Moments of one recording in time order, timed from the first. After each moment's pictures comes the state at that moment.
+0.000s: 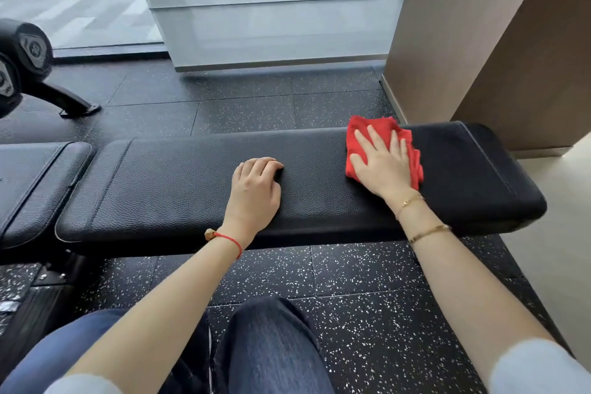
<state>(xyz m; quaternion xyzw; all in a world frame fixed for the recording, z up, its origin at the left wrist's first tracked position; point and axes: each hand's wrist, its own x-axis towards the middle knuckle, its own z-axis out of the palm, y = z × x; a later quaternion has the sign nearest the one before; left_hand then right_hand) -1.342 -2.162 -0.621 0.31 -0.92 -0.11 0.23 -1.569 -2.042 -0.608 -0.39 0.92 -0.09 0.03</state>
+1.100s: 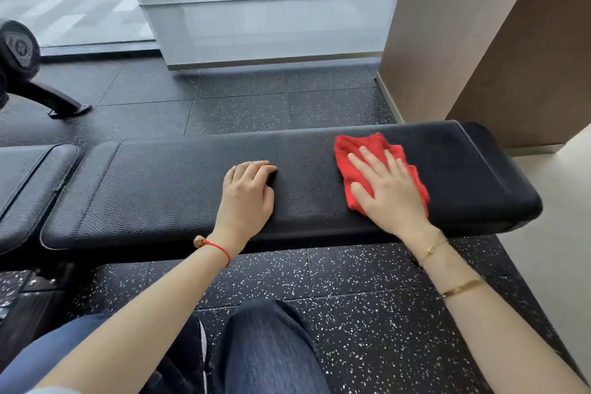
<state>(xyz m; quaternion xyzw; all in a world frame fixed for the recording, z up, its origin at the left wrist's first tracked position) -1.341 -2.165 -0.631 0.30 -0.92 -0.10 0.23 -1.551 -1.989 -0.620 -0.48 0.87 -0.12 0.00</state>
